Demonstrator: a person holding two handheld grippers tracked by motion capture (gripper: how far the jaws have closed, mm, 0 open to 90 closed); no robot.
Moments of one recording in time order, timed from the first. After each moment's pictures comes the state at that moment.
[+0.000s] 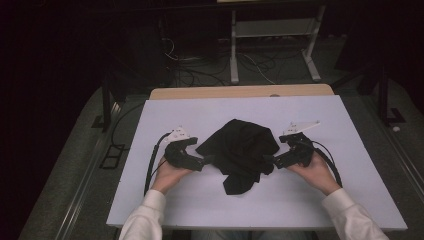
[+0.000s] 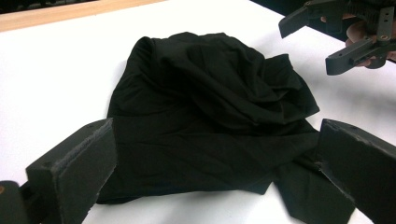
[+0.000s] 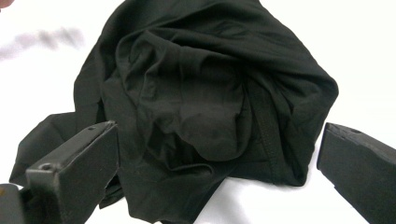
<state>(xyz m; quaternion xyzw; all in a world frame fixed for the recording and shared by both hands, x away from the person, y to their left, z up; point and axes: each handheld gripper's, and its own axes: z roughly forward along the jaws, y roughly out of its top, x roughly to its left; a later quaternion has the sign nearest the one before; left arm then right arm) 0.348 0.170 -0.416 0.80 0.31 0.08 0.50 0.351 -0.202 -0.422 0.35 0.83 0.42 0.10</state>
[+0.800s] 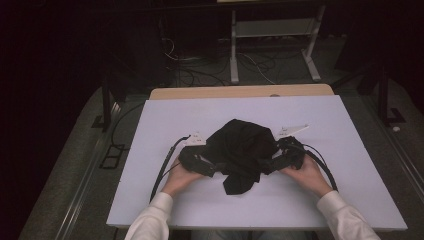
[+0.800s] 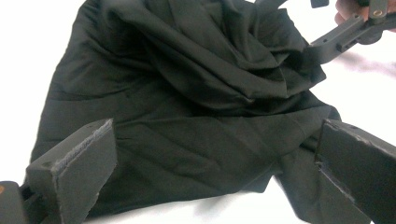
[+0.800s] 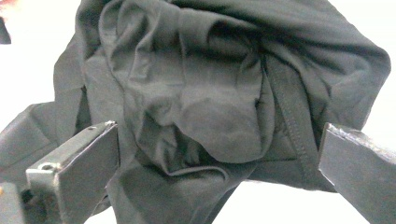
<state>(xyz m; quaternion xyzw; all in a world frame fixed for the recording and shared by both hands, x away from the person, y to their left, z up) 0.354 0.139 -0.444 0.84 0.28 0.05 0.47 0.358 -0.188 -0.448 0.36 0.84 0.40 0.07</state>
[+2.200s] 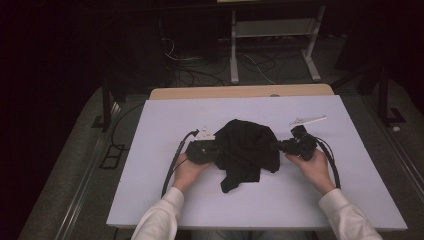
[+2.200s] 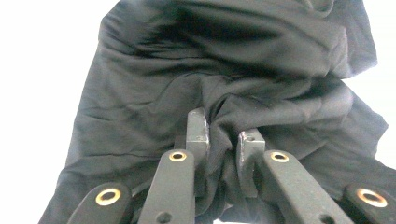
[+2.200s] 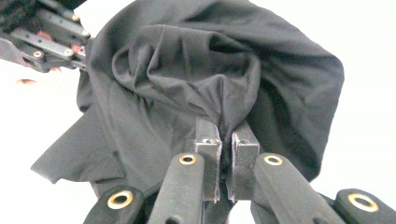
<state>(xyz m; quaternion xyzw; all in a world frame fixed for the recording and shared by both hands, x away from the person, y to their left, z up) 0.372 0.122 -0.440 0.85 0.29 0.09 0.43 0.371 -0.221 -0.430 0.42 0.79 0.45 0.01</state>
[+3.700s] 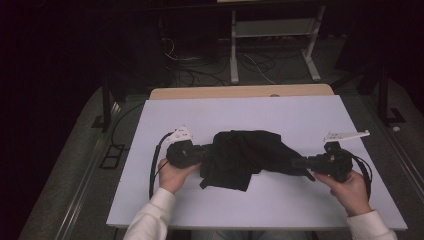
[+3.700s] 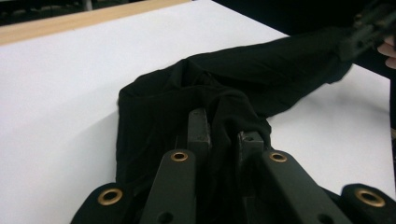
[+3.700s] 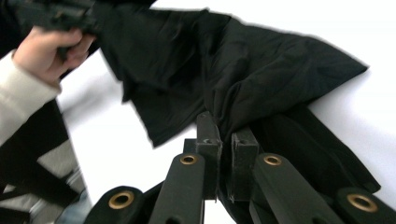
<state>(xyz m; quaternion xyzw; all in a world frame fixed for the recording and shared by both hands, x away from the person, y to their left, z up) 0.331 0.158 -0.394 0.80 0.30 0.06 0.51 0.289 -0.268 -0.394 0.42 0.77 0.48 -0.02</state>
